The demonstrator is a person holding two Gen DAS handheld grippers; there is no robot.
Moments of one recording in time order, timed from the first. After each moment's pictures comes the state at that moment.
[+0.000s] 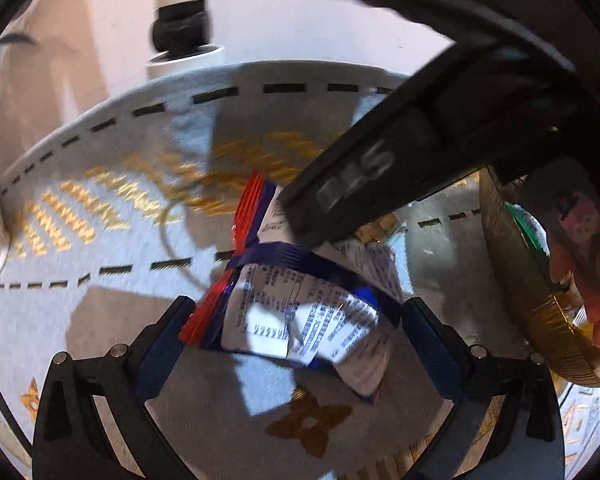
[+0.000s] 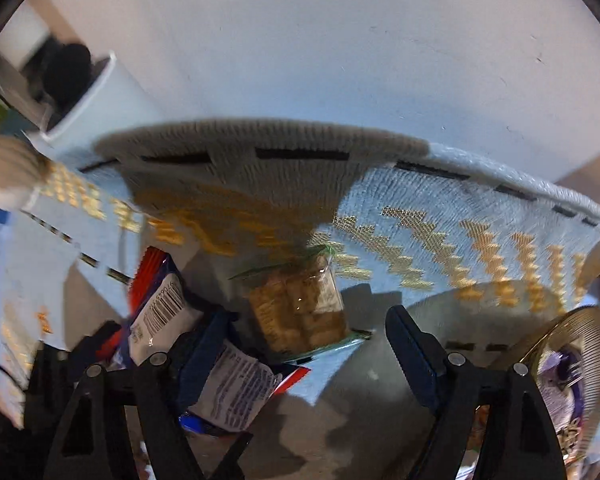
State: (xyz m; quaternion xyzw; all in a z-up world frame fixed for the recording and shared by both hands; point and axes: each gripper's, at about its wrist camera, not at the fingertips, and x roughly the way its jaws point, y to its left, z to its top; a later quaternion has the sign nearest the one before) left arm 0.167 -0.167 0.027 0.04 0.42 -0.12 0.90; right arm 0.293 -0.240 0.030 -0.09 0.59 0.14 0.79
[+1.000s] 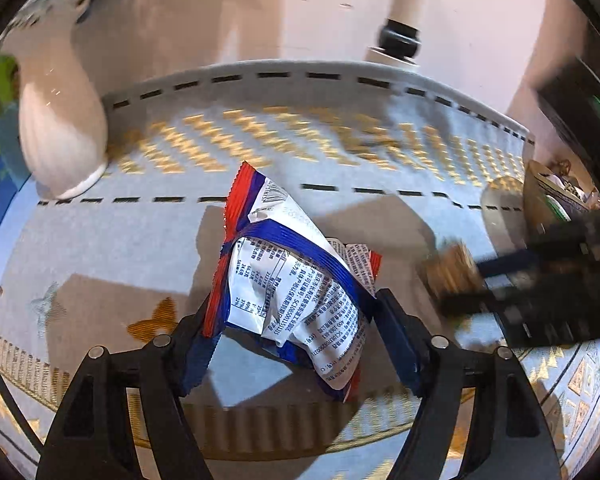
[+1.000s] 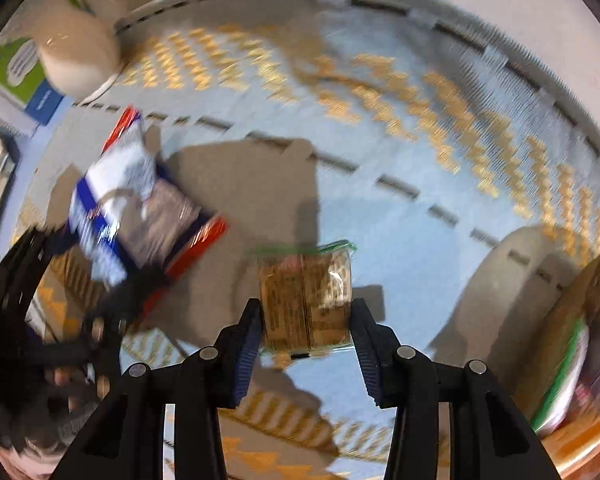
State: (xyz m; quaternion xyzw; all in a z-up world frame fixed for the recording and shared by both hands) left arm 0.113 -0.025 0.025 -0.03 0.42 -0.07 0.90; right arm 0.155 -0.161 0.006 -0.11 0.59 0.21 0.77
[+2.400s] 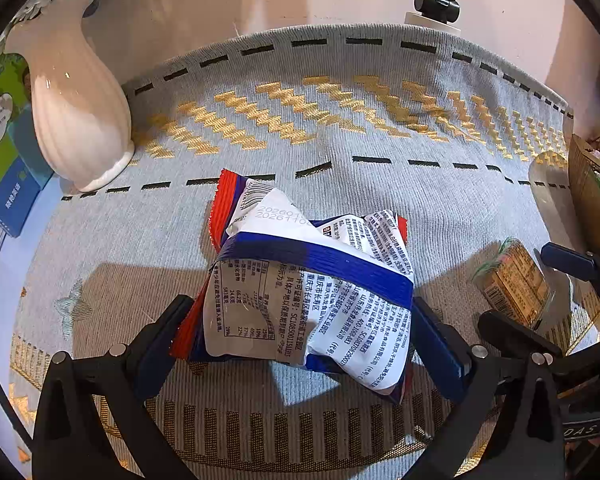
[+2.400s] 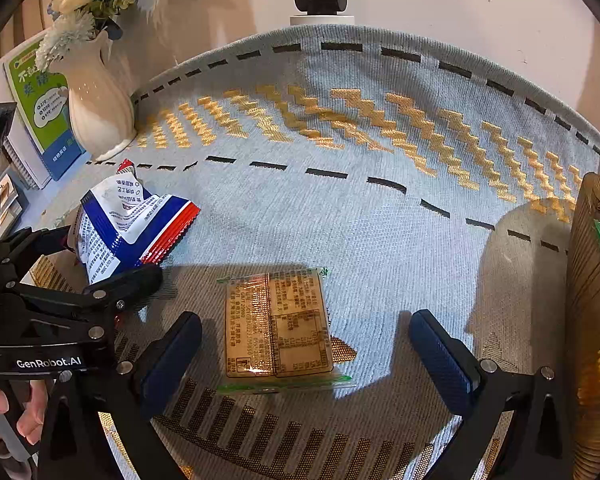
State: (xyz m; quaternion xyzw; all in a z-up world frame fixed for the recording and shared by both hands) left arm 0.127 -0.027 0.015 0.02 0.46 -0.01 0.89; right arm 0.101 -0.203 -0.032 -0.05 0.40 0.19 0.89
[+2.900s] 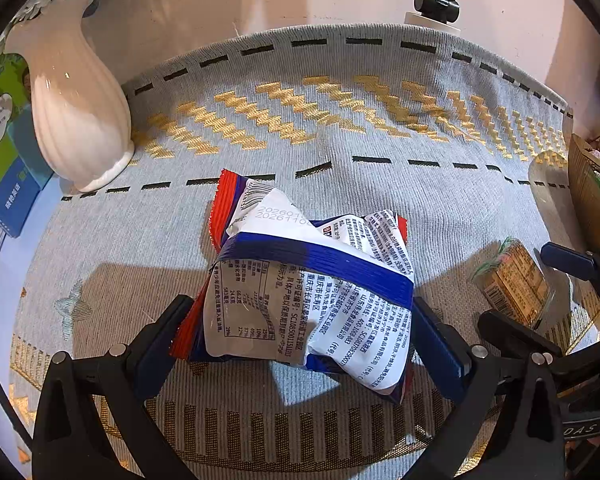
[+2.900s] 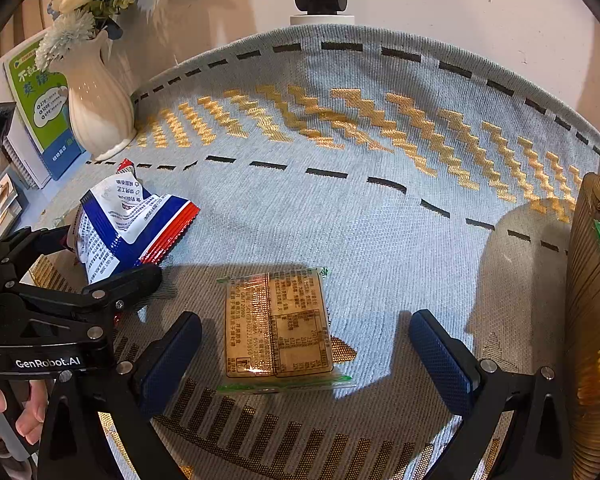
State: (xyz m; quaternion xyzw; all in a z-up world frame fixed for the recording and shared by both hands) left arm 0.127 -0.027 0.015 0.02 0.46 -0.01 0.89; right arm 0.100 -0.203 -0.032 -0.05 0.40 0.19 0.89
